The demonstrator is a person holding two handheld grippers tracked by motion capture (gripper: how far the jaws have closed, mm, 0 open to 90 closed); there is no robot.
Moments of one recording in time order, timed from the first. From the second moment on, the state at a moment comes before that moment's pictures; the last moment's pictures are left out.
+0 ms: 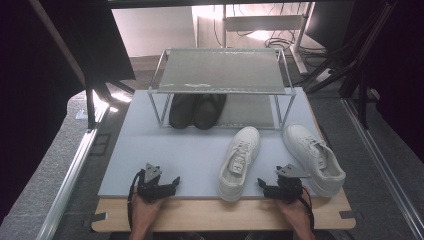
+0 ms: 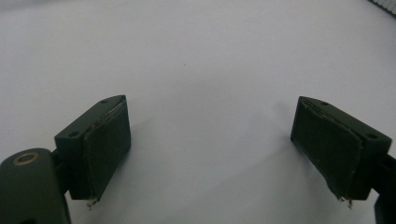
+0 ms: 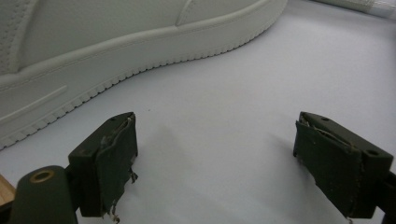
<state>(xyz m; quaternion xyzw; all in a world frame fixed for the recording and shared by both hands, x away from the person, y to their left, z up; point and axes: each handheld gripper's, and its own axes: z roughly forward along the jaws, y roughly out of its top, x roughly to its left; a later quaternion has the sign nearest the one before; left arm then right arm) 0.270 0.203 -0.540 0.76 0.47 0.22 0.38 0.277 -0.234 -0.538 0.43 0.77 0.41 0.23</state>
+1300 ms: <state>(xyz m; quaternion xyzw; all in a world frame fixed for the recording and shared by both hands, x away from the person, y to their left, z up) 0.269 0.201 -0.540 0.76 0.48 0.23 0.38 0.250 -0.226 -0.484 0.35 0.79 0.49 0.12</state>
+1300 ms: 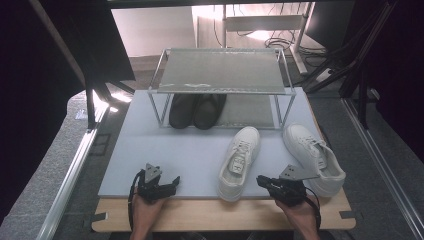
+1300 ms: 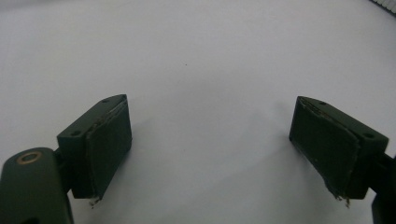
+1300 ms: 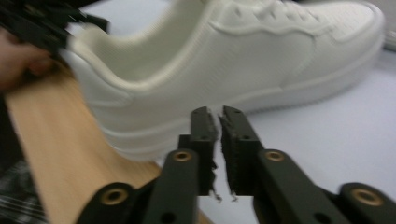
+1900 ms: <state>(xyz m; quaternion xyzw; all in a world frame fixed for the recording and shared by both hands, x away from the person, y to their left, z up) 0.269 0.201 -0.540 0.76 0.48 0.23 0.38 0.265 -0.178 -0.462 0.32 0.81 0.49 0.09</state>
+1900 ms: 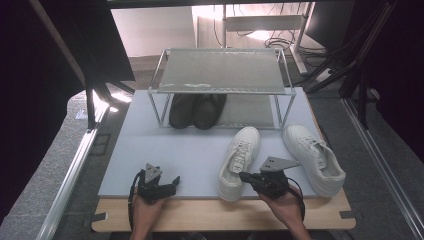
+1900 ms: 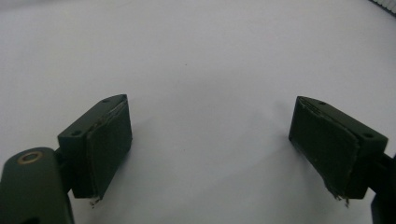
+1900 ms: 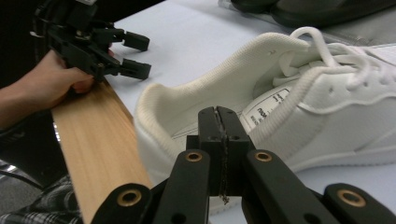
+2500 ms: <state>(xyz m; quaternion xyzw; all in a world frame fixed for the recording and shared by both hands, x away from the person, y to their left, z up) 0.268 0.200 -0.540 0.76 0.48 0.23 0.38 0.275 -0.178 -0.472 0.32 0.81 0.48 0.06</state>
